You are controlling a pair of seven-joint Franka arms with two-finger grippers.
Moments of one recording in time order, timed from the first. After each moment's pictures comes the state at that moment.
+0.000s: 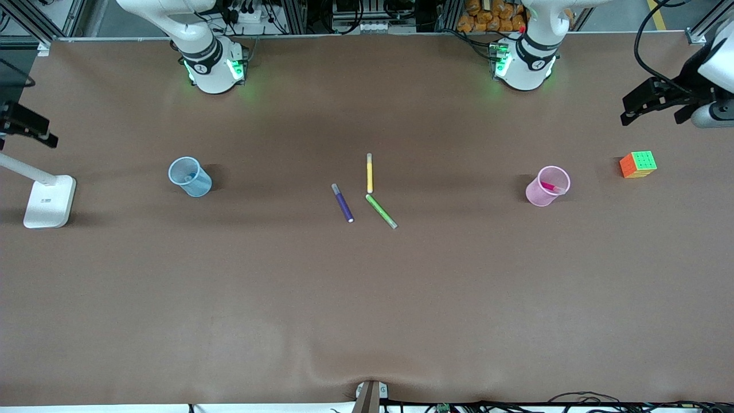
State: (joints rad) left arm 0.04 -0.11 -0.14 -1.61 0.01 1.48 -0.12; right arm 0.04 -0.02 -0.15 -1.49 0.02 1.44 -0.14
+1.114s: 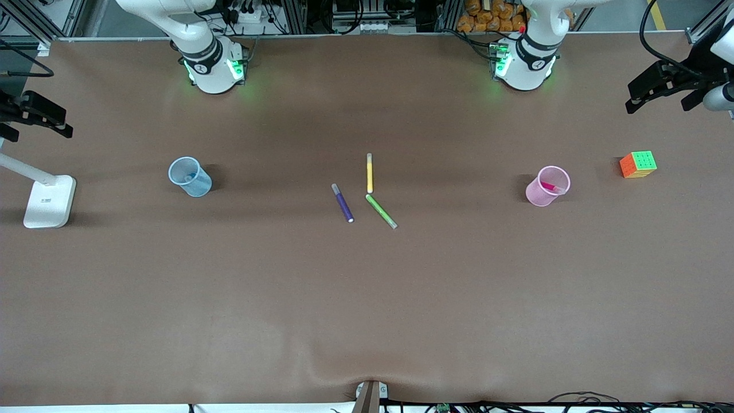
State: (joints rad) left arm 0.05 -0.11 -0.14 -1.54 0.01 1.43 -0.13; right arm 0.06 -0.04 -0.12 -1.52 -0.01 1.44 -0.14
